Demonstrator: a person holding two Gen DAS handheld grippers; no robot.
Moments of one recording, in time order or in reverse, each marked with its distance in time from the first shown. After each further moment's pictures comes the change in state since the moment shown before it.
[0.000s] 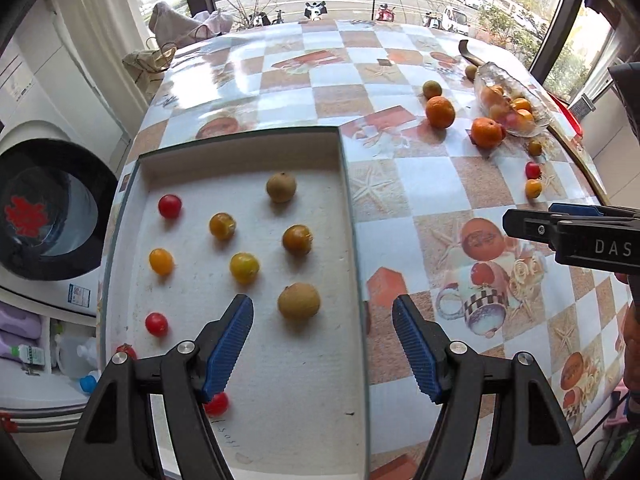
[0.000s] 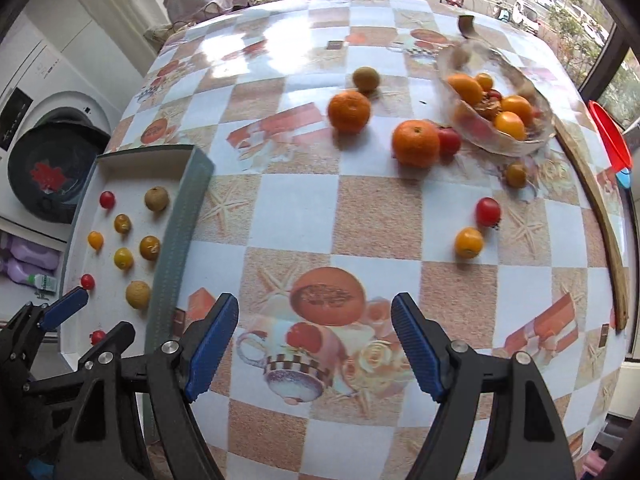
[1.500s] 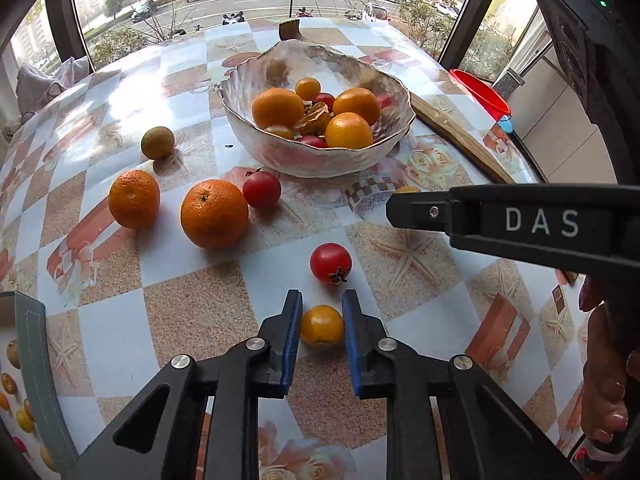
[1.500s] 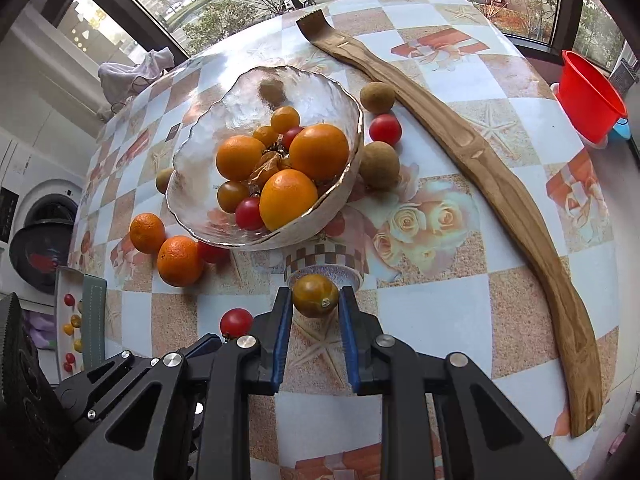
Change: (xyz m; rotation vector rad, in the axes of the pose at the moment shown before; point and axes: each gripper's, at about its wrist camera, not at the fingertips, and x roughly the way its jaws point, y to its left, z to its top) left arm 0.083 -0.204 0.089 0.144 -0.019 -0.231; right arm 0.021 -0.179 0.062 0.167 -0.060 0.113
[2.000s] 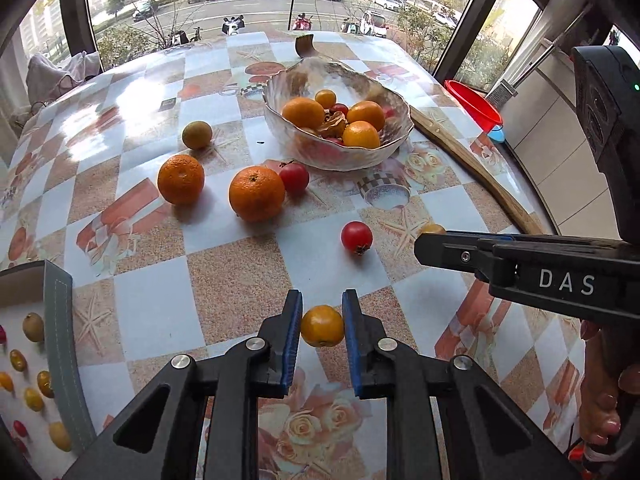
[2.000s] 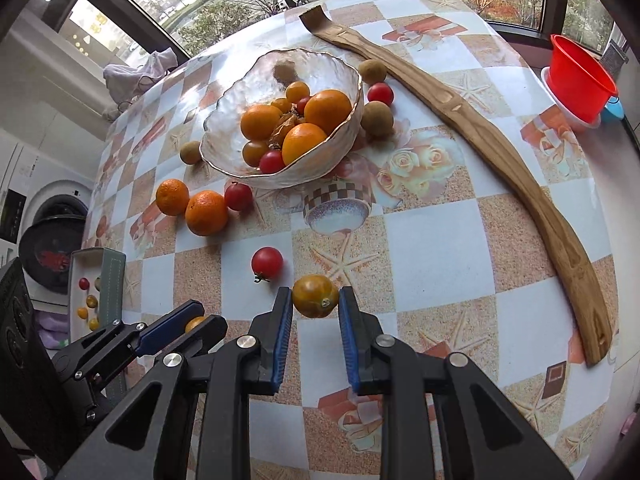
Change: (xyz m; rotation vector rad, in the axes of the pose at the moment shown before) left arm -0.042 0.024 -0.020 -0.022 -0.027 -0.026; right arm -0.025 0.010 -0.038 0.030 0.014 0.018
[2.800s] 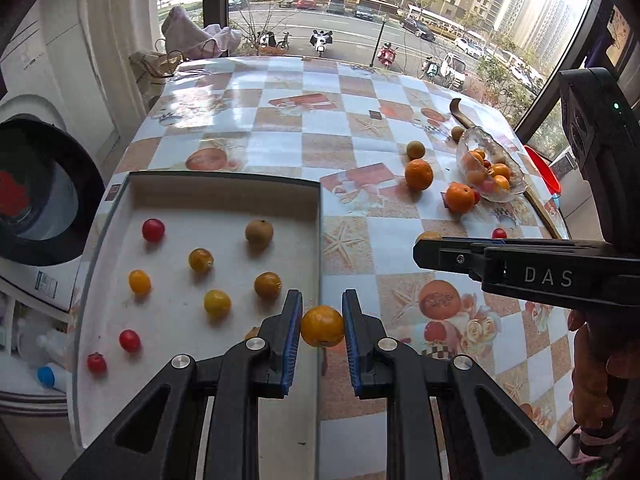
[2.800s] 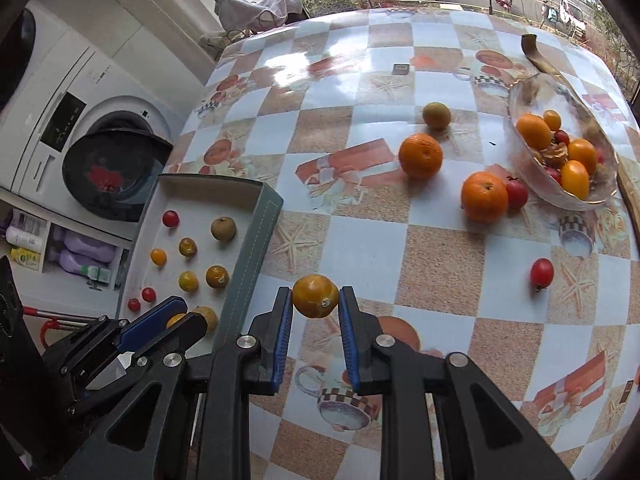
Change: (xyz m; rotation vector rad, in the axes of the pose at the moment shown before) left arm -0.115 0.157 -0.081 -0.269 -0.097 0.176; right arm 0.027 0.194 -0.031 -0.291 0.084 0.132
